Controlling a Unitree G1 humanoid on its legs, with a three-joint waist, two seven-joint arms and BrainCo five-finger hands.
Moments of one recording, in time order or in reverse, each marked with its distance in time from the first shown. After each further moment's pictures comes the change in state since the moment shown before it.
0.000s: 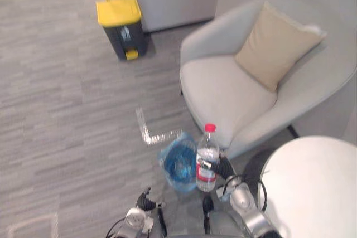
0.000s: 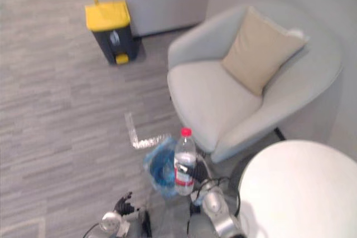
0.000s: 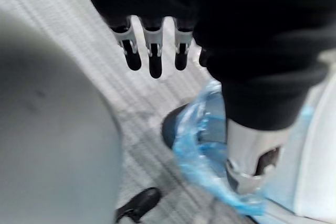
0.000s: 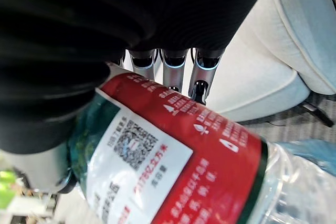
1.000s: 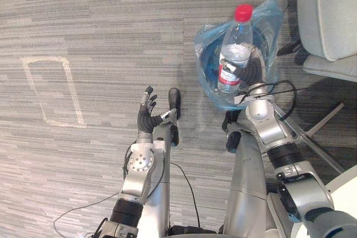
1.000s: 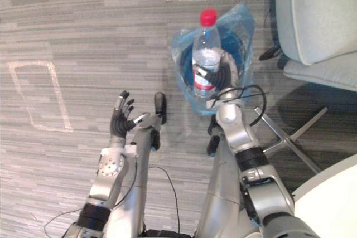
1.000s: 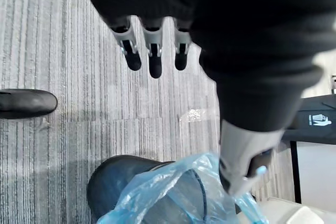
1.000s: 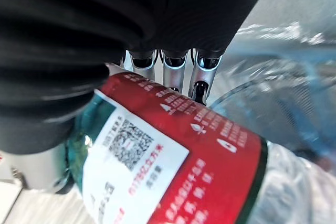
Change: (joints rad) left arm -0.032 -0.085 0.080 -1.023 -0.086 -0.031 0.074; right arm -0.590 -0.183 -0.200 0.036 -0.013 0.077 -0.178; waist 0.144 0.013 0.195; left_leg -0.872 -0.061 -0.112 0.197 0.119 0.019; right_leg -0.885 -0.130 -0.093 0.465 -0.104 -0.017
